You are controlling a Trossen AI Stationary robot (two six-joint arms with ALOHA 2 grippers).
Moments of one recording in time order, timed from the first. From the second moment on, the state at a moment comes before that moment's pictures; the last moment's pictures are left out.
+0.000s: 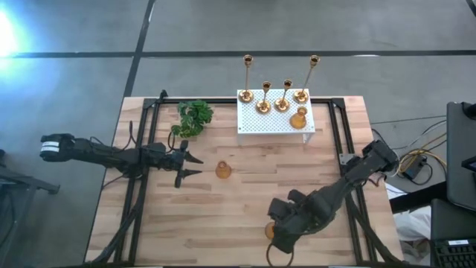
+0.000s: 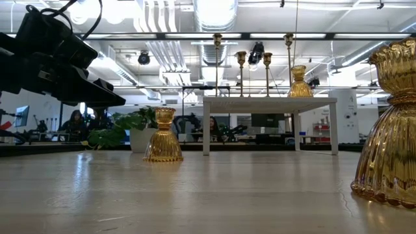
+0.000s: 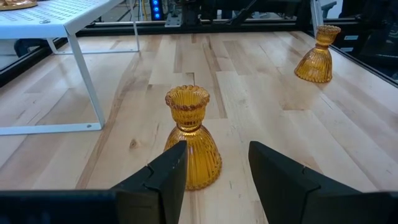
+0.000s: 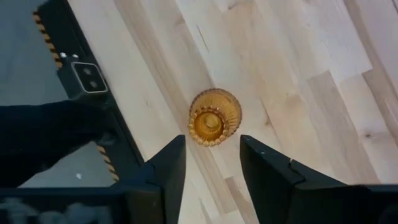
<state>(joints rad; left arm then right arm) 0.08 0.82 0.01 0.58 0.13 0.04 0.64 1.83 1.73 -1.17 0.11 1.12</state>
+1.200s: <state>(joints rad) 0.08 0.82 0.01 0.58 0.13 0.04 0.60 2.00 1.61 -1.05 0.02 1.02</state>
